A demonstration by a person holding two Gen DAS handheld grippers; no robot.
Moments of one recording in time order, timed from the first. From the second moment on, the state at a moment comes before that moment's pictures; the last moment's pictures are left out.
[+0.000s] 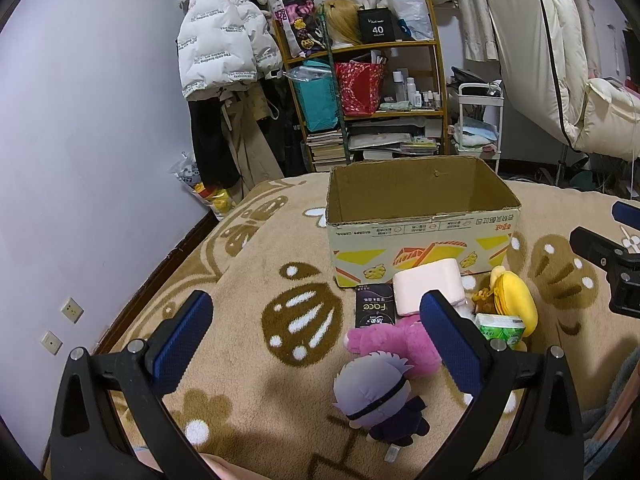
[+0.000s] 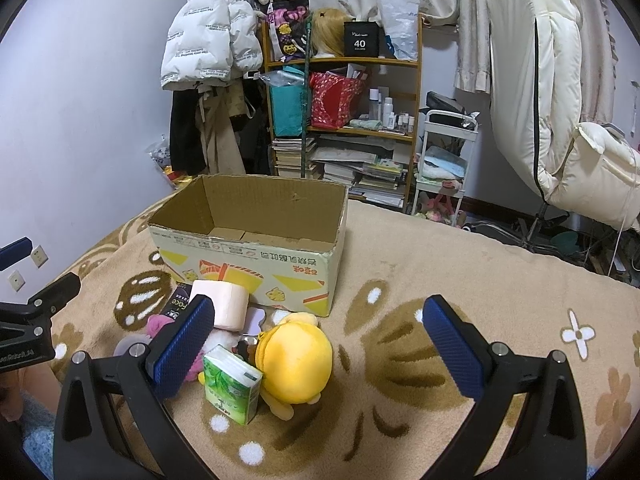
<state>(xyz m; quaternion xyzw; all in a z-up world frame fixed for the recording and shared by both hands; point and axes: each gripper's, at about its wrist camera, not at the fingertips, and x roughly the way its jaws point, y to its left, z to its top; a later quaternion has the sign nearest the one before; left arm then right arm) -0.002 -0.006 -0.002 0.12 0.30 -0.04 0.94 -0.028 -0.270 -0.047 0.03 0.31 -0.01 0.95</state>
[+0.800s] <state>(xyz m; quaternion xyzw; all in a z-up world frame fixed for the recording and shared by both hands) 0.000 -0.003 -0.010 0.13 0.31 -0.03 0.94 -0.031 -0.265 -0.049 0.02 0.31 -0.01 0.95</state>
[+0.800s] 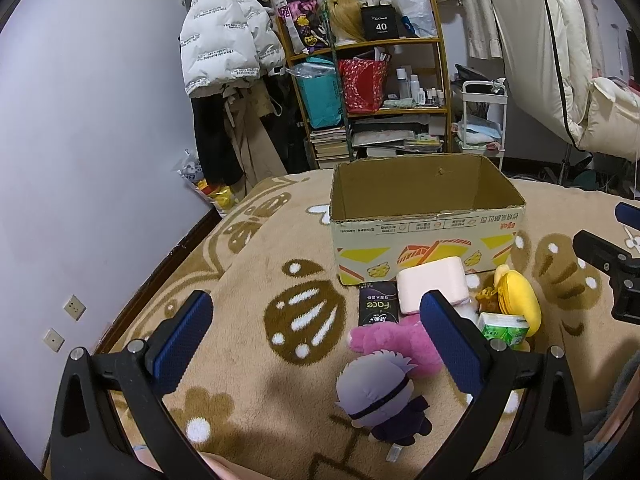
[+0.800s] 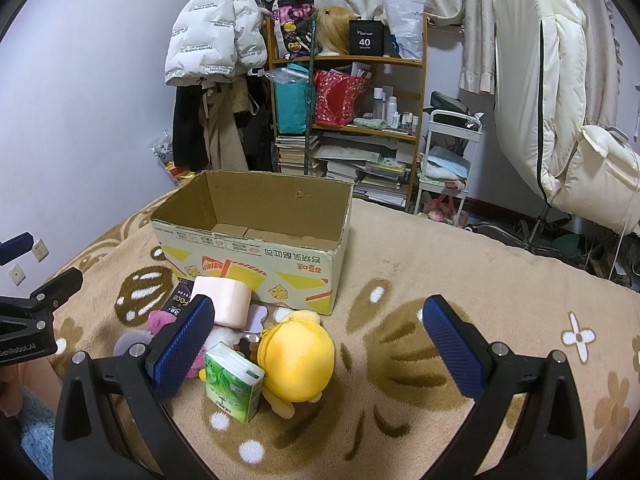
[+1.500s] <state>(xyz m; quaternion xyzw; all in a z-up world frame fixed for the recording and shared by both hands) 0.024 0.000 -0.030 0.08 0.40 -0.06 0.91 -0.013 -0.270 -0.063 0.03 0.35 0.00 0.94</state>
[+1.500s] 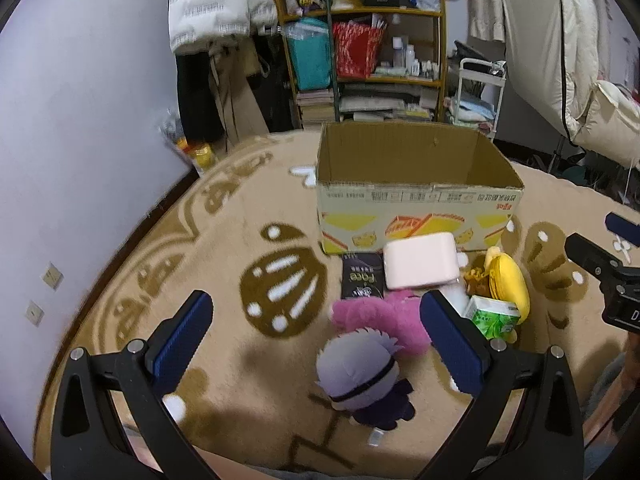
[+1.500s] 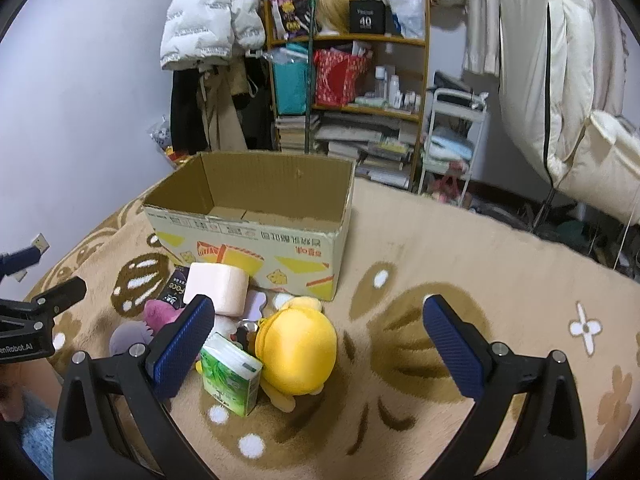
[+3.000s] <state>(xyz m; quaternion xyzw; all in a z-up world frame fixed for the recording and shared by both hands) 0.119 -0.010 -0.167 -0.01 0.72 -0.07 0.69 0.069 -0.273 -0.177 0.14 0.55 0.06 0.82</state>
